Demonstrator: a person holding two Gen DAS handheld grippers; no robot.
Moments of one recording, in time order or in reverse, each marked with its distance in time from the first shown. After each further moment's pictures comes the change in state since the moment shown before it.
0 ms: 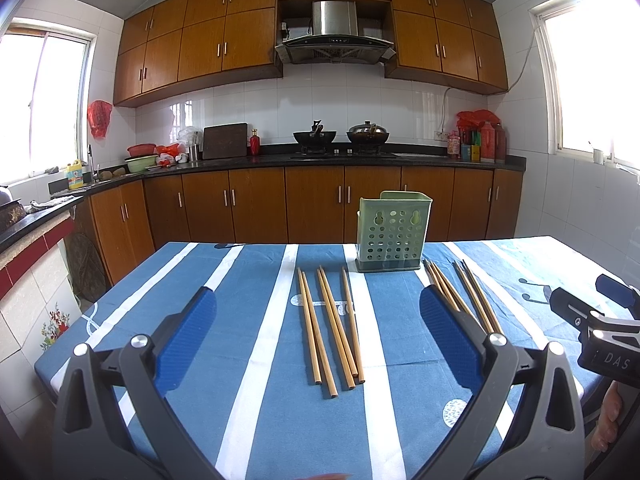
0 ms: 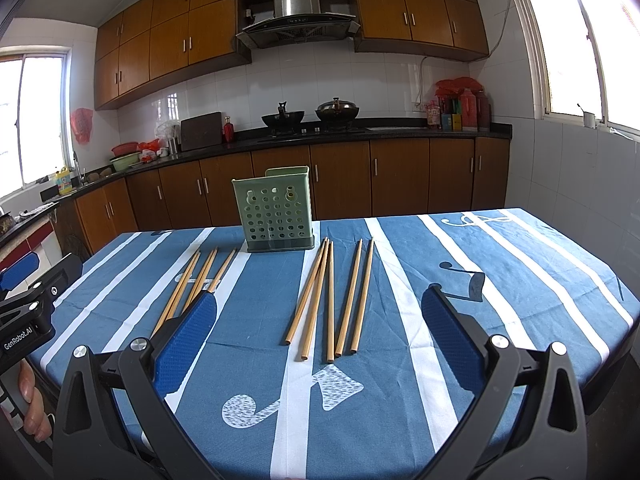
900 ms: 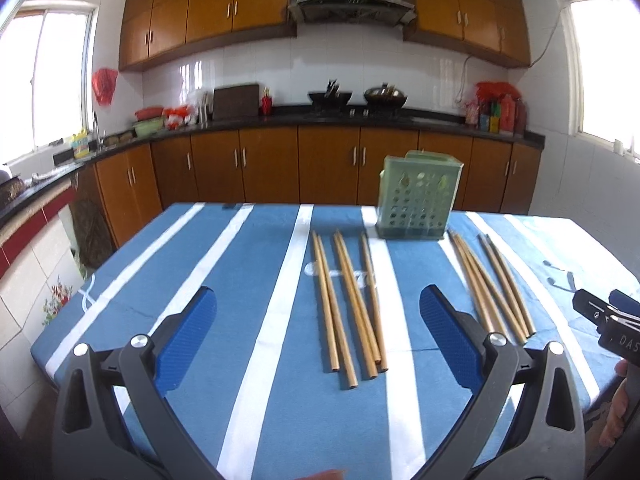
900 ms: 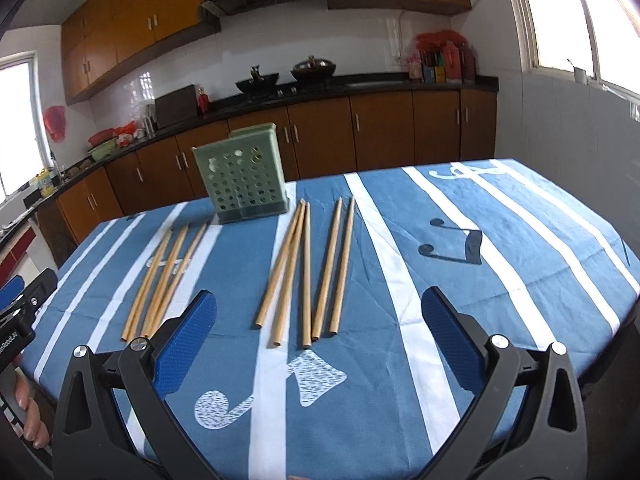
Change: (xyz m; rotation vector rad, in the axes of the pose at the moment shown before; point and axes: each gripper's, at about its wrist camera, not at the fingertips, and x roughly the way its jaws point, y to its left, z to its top) left arm 0.058 0.016 -0.010 -0.037 0.179 0.054; right arm 0.061 -0.033 -0.009 0.113 0.221 -0.072
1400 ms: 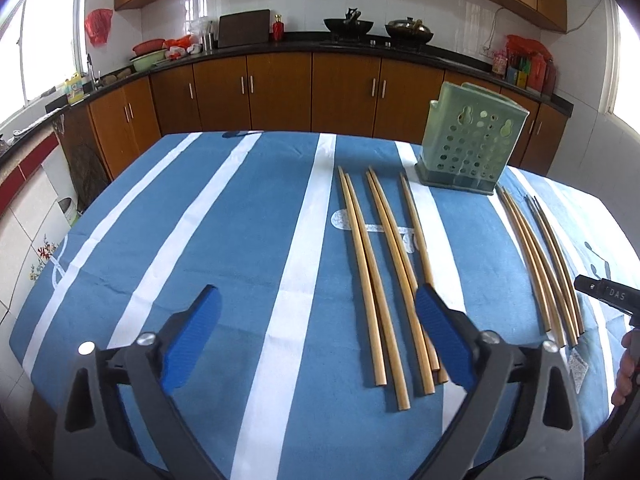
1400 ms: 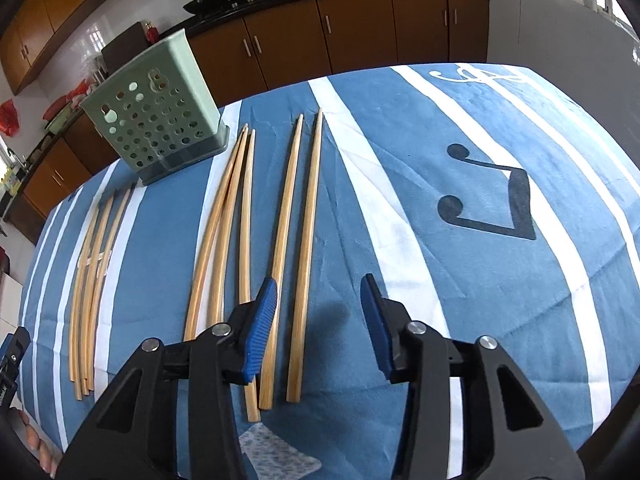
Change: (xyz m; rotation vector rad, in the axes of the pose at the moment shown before) left arm 0.088 0.030 0.001 -0.046 0.263 0.008; right arm 0.124 -0.019 0.026 0.077 0.339 -0.022
